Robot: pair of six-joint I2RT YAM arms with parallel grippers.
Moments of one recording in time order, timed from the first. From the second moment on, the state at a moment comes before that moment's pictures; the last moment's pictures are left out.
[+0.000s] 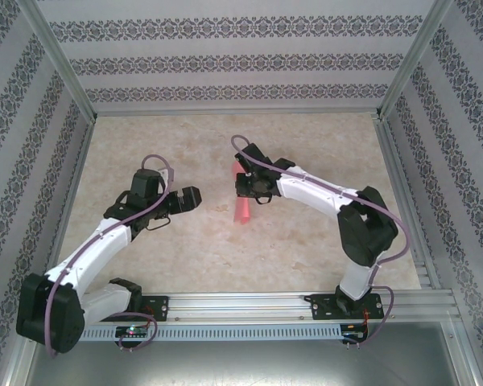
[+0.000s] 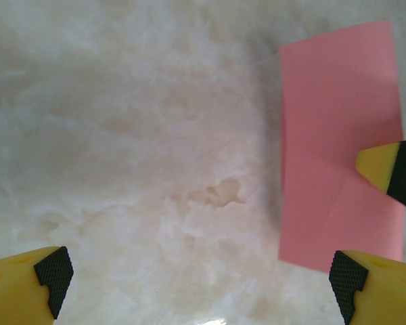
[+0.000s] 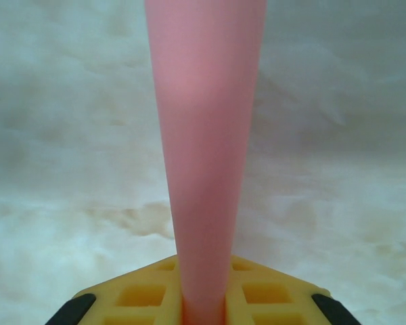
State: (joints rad) left arm -0.27 1.08 0.70 -0.35 0.25 -0.53; right arm 0.69 1.76 1.32 -0.56 -0.04 0.70
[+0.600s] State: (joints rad) left arm -0.38 1.31 0.73 -0.15 0.41 -0.70; right arm 0.57 1.66 0.85 -0.03 -0.41 0.90
